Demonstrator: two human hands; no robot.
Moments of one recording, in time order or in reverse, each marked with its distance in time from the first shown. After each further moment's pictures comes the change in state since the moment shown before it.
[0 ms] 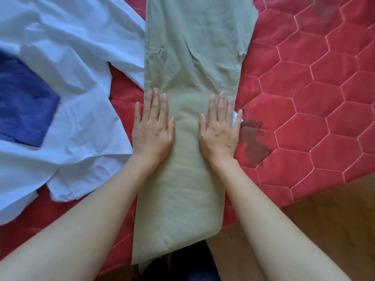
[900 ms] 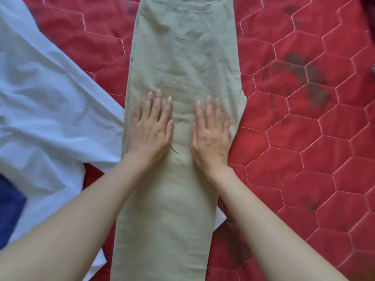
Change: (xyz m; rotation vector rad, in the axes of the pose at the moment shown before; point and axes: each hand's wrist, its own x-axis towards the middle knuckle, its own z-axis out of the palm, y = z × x) left_hand 0.223 0.016 -0.025 0.078 -0.001 0.075; right_hand 0.209 -0.010 -0.027 0.032 0.095 -0.230
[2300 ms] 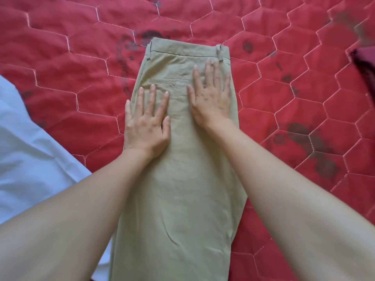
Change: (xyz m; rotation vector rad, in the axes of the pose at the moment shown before) left_hand 0.186 -0.044 -0.003 -0.038 0.102 -0.080; right_hand 0.275 0.017 0.004 -0.127 -0.075 -0.026
